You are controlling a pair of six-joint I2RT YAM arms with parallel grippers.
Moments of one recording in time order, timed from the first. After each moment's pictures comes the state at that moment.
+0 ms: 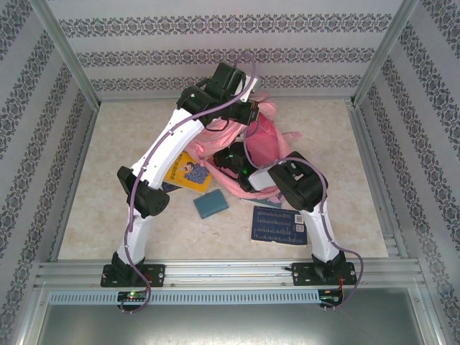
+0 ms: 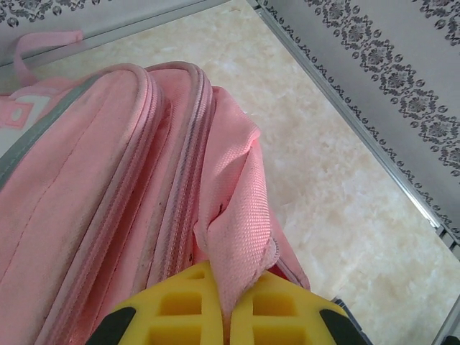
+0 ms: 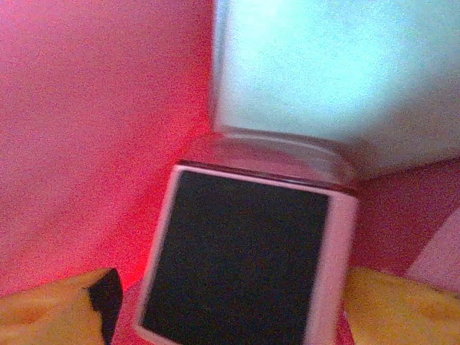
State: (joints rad) left arm -0.62 2.16 2.56 -1.10 0.29 -0.24; right arm 0.65 2.20 1.12 0.96 -0.09 1.45
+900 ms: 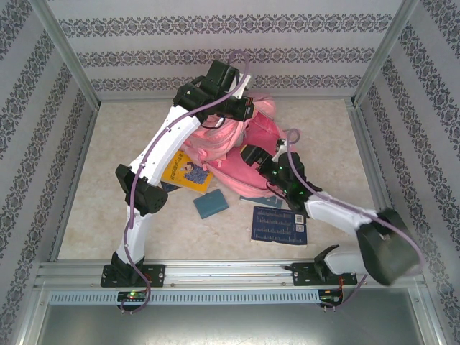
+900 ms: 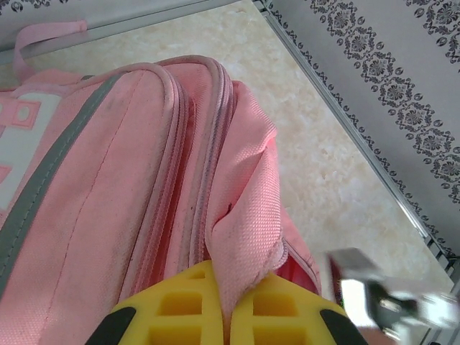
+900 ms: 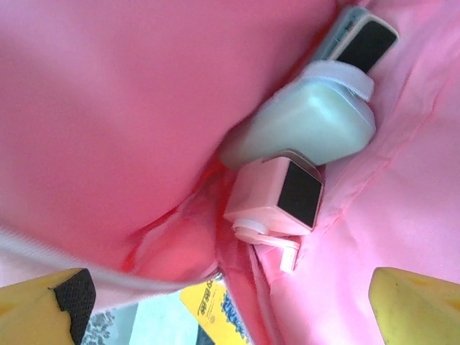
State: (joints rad) left arm -0.57 2.17 2.54 -1.09 0.33 -0.28; right arm 0.54 1.26 0.58 0.42 -0.08 0.97
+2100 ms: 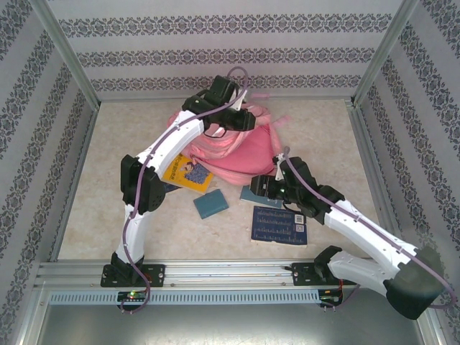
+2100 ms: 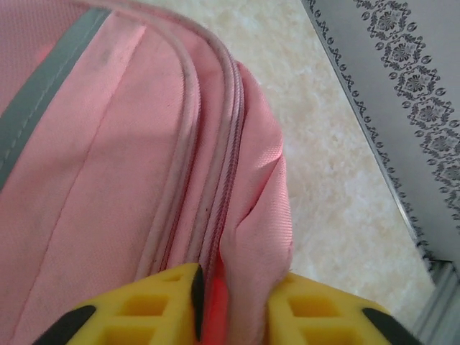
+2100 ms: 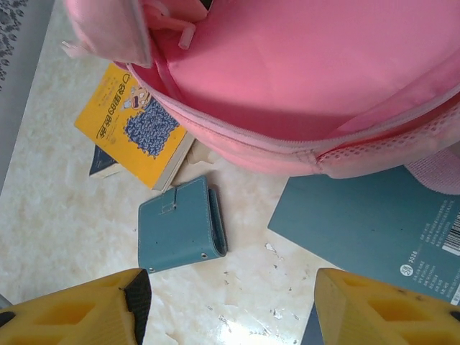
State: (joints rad) left arm -0.53 2.16 2.17 -0.81 0.46 -0.39; right arm 0.60 1.03 0.73 -0.41 -0.15 0.67
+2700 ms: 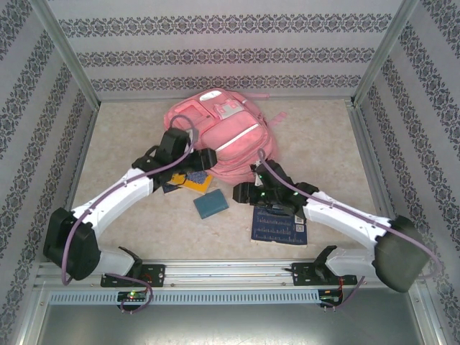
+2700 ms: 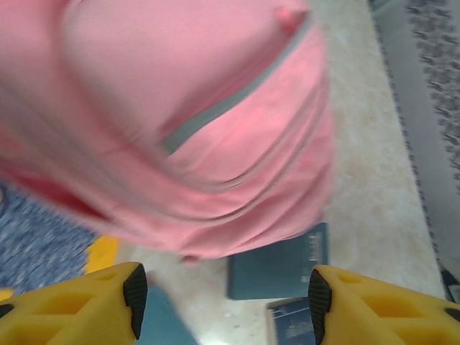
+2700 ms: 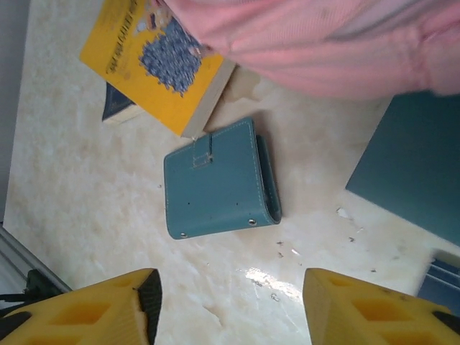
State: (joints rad) left arm -0.48 1.36 0.99 -0.33 0.25 -0.66; right arm 0.75 1.25 0.74 -0.28 -0.21 0.81
